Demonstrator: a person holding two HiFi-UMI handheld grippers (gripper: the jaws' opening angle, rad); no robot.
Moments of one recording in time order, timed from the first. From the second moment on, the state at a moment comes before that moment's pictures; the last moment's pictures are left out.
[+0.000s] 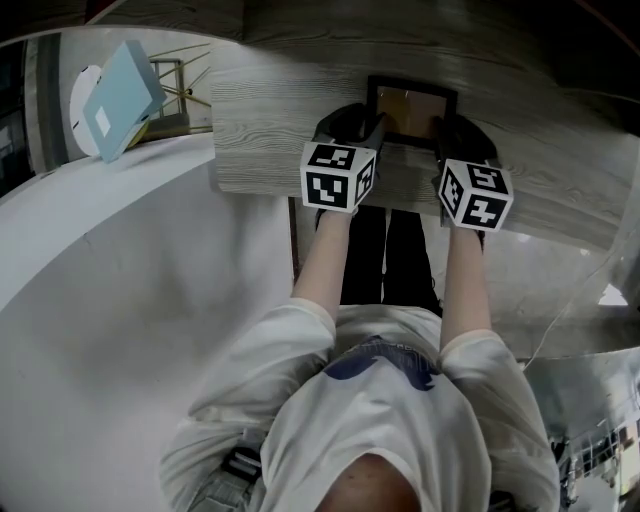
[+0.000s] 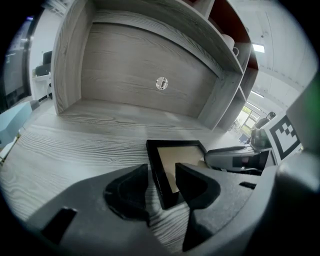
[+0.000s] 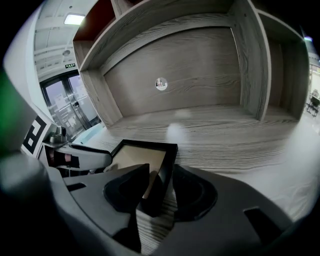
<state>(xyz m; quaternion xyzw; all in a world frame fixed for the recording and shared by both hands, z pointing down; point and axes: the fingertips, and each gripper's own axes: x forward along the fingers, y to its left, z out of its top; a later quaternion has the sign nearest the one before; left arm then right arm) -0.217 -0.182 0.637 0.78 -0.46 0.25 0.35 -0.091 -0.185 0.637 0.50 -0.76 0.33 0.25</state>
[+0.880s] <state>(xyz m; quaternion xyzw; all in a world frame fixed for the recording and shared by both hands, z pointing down) -0.220 -0.185 0.637 0.77 -0.45 0.25 0.38 -0.086 -0.183 0.634 0.54 -0.73 0.35 0.24</state>
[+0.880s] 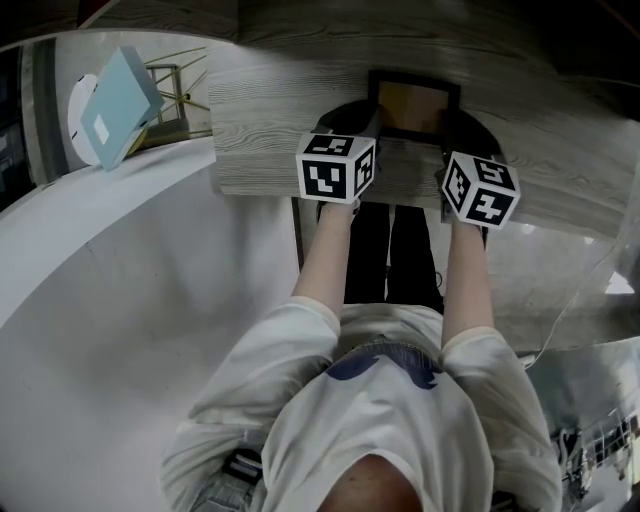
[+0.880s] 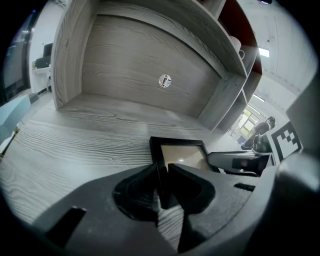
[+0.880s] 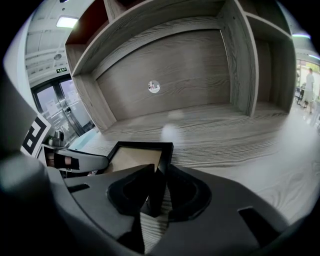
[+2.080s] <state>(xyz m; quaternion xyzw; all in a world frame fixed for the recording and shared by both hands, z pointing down) -0.118 -0.218 0.444 0.89 -0.35 0.18 0.23 0.012 -0.178 0.432 0.68 -0.69 0.22 0.11</state>
